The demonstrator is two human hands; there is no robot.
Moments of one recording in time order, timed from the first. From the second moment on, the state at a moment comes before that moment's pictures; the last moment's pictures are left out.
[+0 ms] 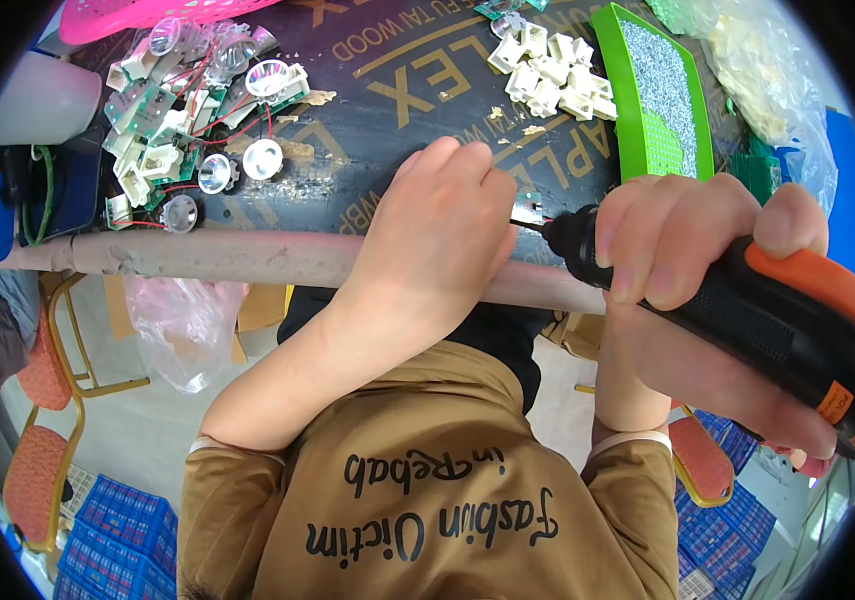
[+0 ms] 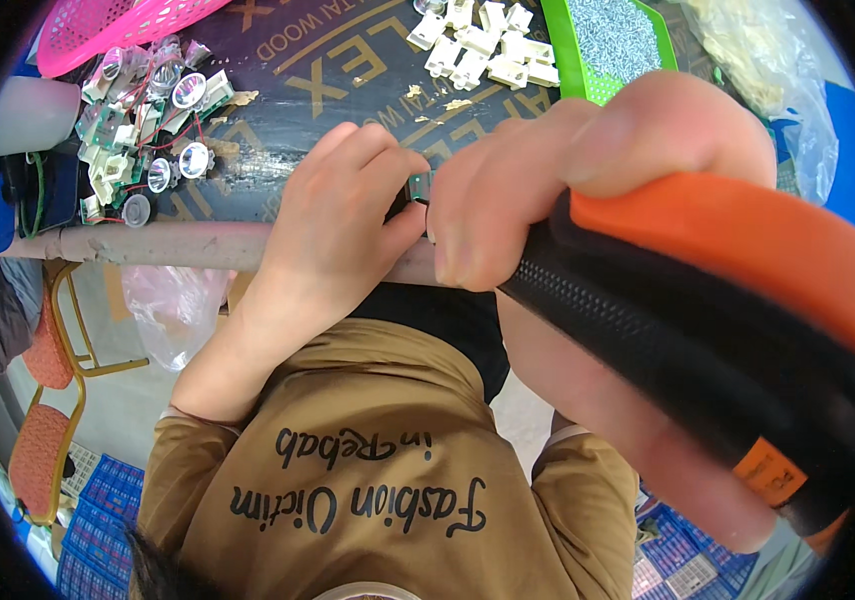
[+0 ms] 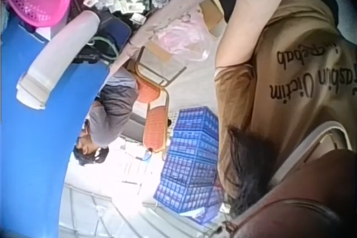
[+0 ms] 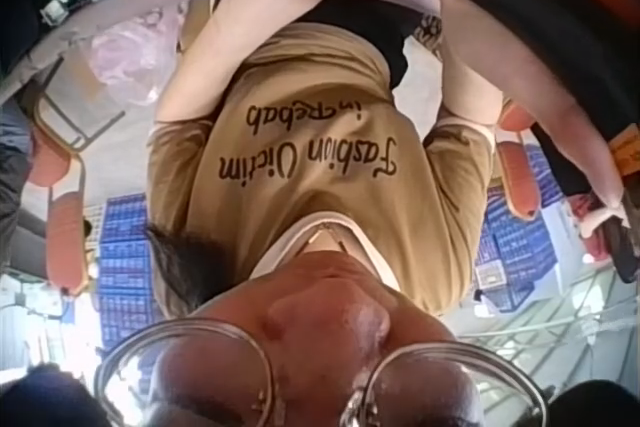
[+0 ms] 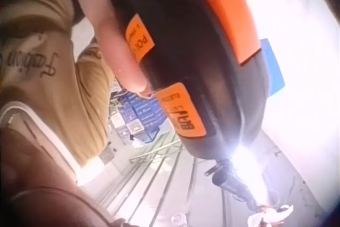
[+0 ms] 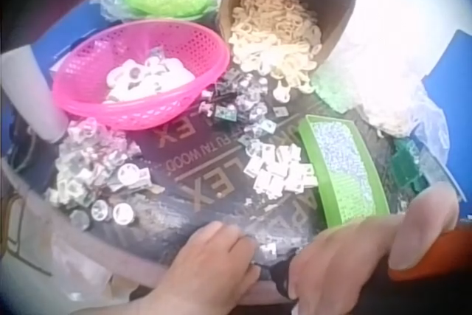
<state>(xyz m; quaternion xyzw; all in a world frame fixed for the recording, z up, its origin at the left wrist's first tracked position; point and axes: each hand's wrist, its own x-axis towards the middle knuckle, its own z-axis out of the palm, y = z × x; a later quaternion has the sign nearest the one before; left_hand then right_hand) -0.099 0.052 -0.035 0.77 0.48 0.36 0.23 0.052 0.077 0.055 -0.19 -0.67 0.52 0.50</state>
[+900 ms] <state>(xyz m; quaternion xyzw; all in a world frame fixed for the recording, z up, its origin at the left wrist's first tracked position) -0.101 0.055 -0.039 0.76 0.49 0.36 0.22 0.129 0.058 0.070 -0.20 -0.62 0.40 0.64</state>
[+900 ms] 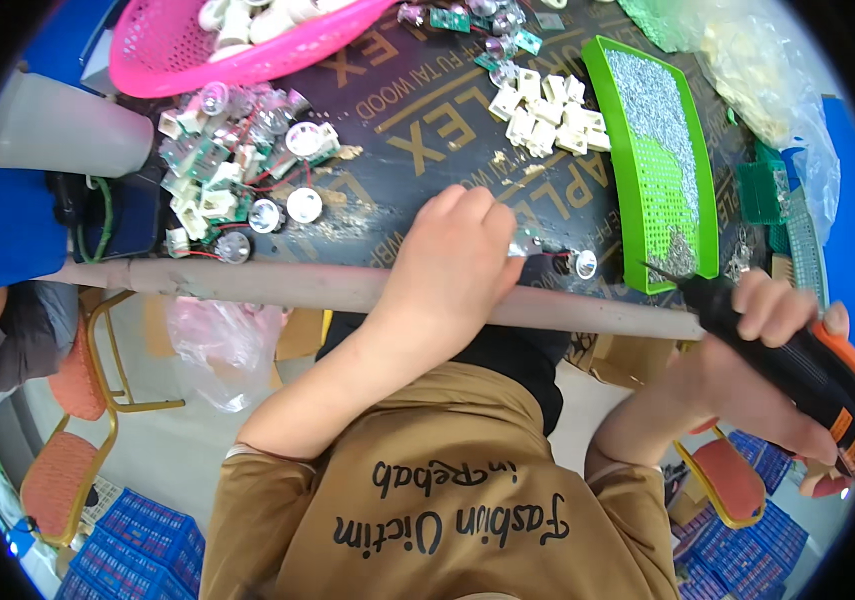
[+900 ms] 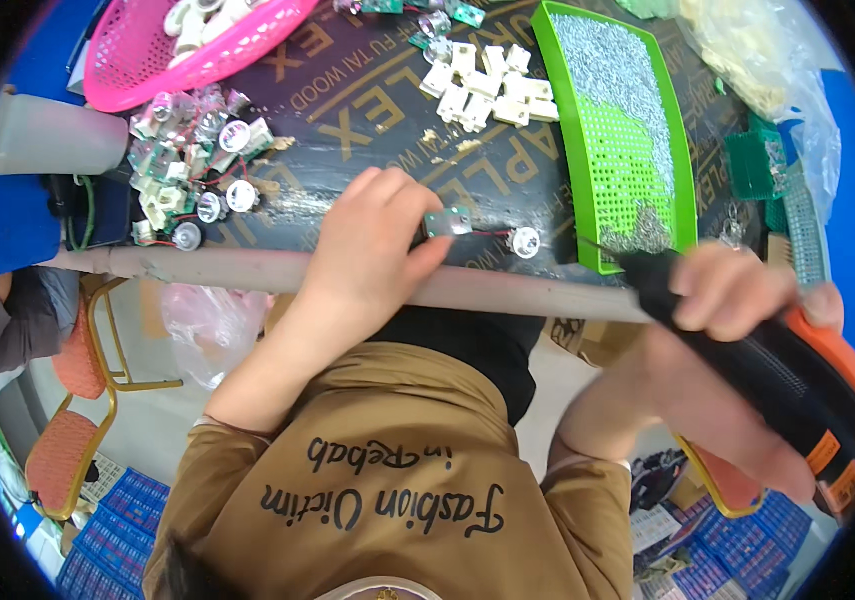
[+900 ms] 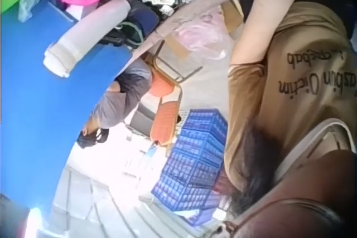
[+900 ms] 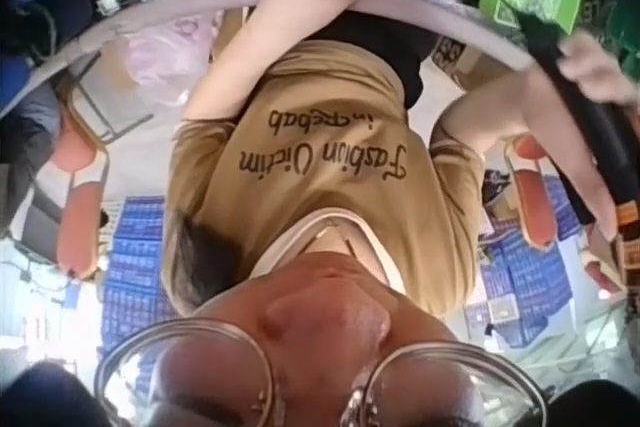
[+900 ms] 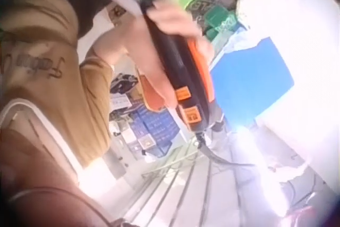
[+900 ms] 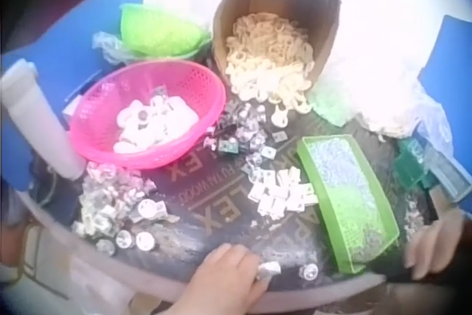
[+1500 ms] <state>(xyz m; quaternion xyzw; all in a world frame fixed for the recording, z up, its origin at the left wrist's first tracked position) -0.198 0.044 0.026 0.65 0.60 0.47 -0.04 0.293 0.035 0.032 -0.55 -0.43 -0.24 0.67</state>
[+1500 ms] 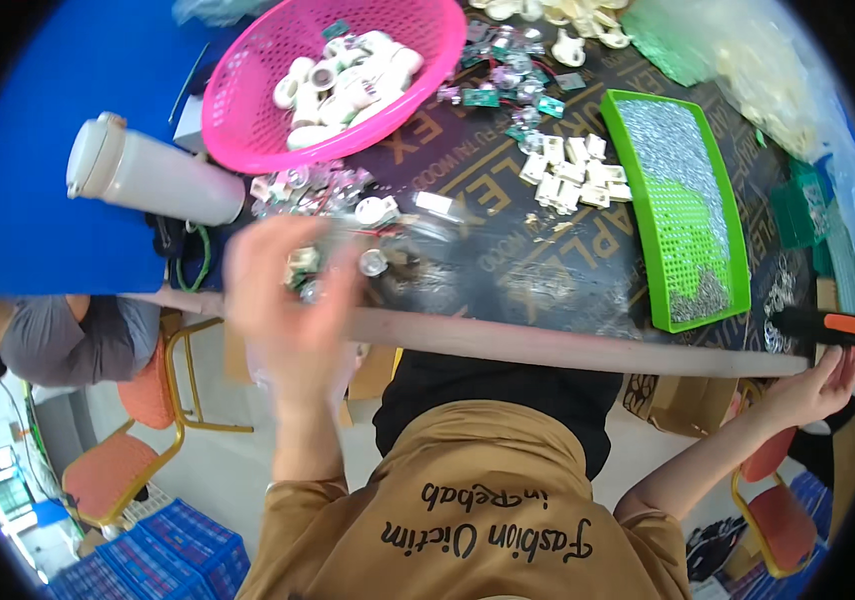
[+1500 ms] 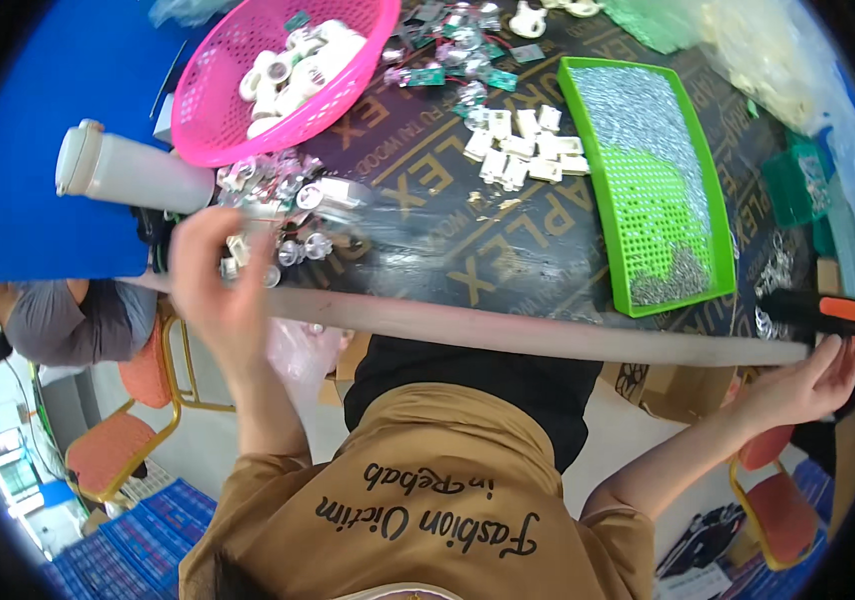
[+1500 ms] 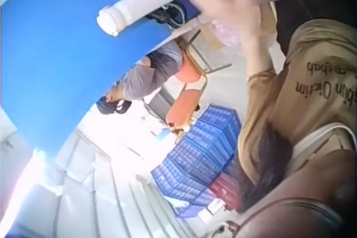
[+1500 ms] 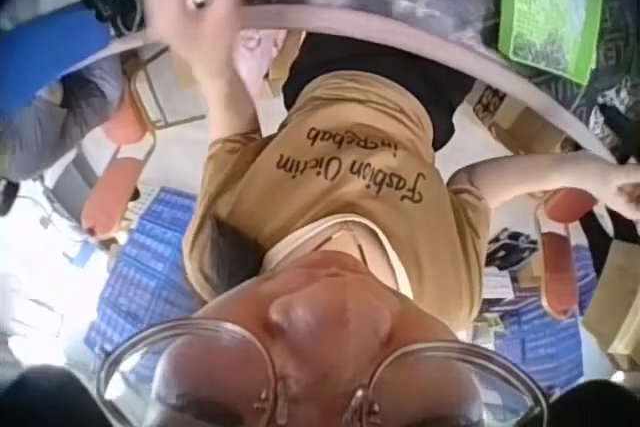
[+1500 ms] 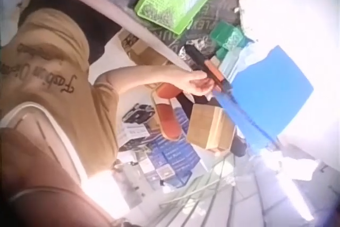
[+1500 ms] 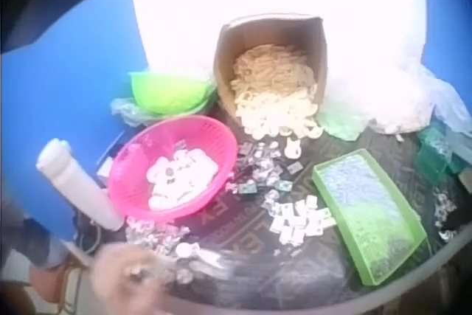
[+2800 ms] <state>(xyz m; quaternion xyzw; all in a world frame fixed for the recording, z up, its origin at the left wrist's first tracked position) -0.230 0.059 -0.020 0.66 0.66 0.35 -0.09 0.054 0.232 0.019 -0.53 -0.75 0.19 0.34</state>
